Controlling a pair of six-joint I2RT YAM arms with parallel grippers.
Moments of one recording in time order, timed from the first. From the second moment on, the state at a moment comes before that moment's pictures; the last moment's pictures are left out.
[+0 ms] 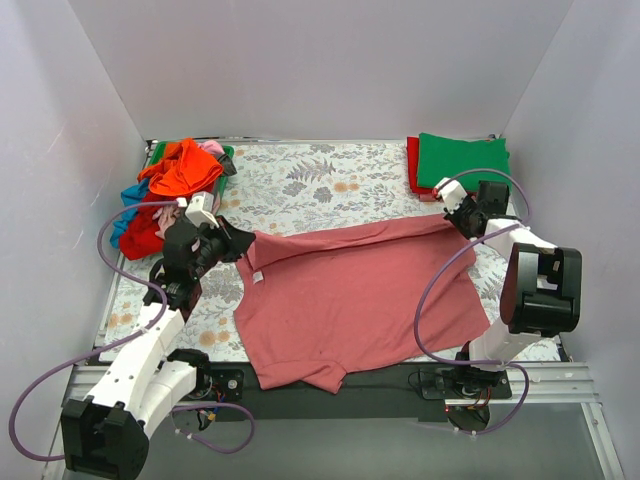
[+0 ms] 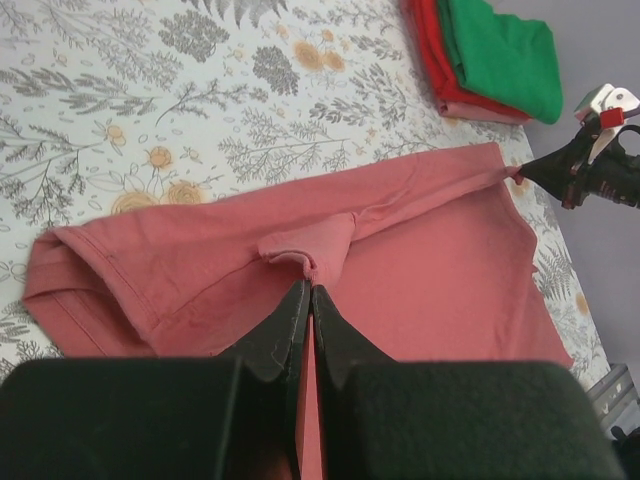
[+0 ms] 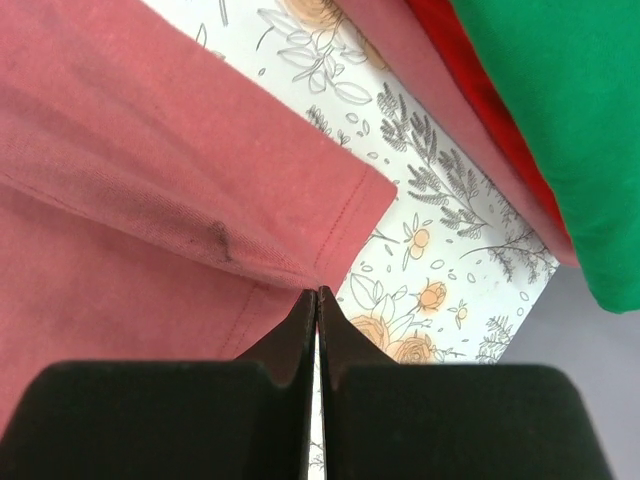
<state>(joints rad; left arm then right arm) -0.19 0.84 0.57 -0.01 0.31 -0.53 -0.10 1.63 0.93 -0.11 -0.21 -0.87</state>
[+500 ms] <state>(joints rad) -0.19 0.86 0.55 -0.07 0.36 -0.55 -0.19 1.40 0.81 -0.14 -0.27 -0.95</state>
